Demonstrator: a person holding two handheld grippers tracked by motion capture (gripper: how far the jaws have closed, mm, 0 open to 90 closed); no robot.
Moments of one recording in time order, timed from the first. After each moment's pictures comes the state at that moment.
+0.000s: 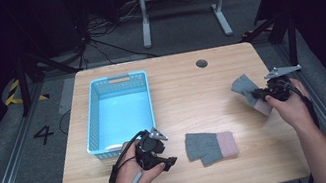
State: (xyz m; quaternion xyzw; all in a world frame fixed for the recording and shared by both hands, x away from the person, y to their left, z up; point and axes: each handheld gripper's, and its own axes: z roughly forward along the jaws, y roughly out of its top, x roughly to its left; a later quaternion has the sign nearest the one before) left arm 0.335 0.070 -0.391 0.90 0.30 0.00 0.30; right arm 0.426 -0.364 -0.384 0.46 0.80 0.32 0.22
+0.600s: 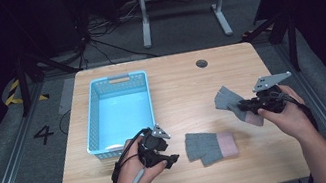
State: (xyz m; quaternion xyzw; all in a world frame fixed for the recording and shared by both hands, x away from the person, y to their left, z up) left arm 0.338 0.065 -0.390 0.90 0.28 0.01 0.32; right arm 0.386 -0.307 -0.354 0.33 0.86 0.34 0.17
